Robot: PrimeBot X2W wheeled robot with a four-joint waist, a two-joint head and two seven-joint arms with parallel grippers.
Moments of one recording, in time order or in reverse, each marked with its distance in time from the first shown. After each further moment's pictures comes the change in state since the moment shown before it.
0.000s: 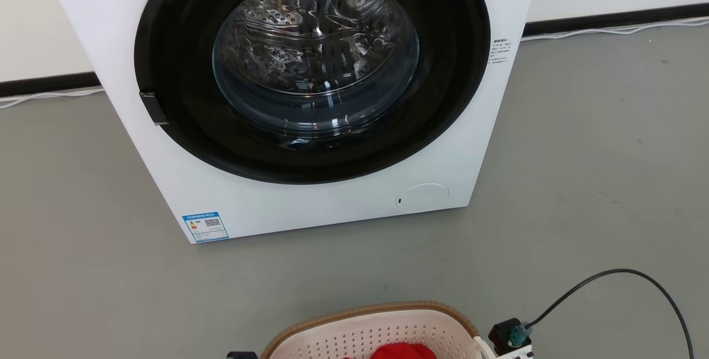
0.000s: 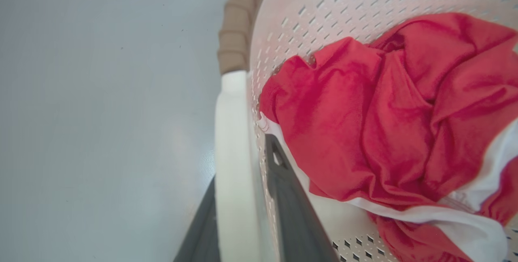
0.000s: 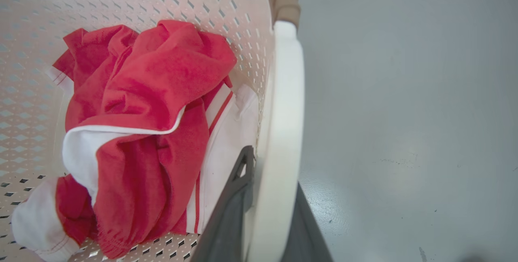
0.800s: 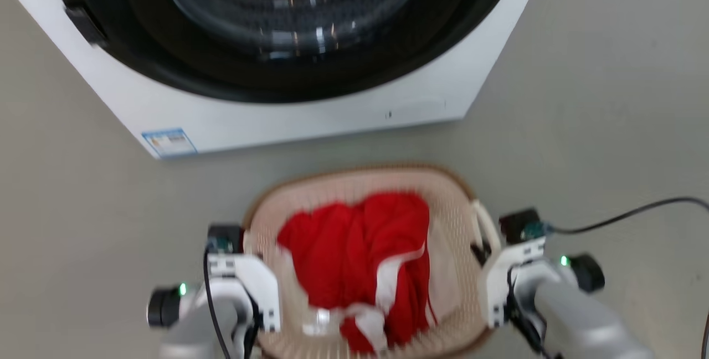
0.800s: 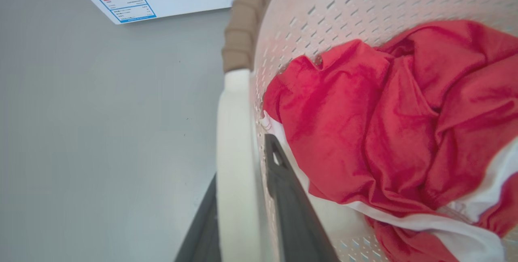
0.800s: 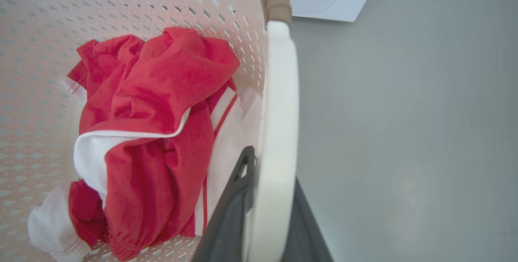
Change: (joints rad) left arm -0.324 -0.008 0.002 0.075 -0.019 -0.001 -0.142; right arm -0.254 -0.004 -0.050 0.015 0.016 -0.004 -0.221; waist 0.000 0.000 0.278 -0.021
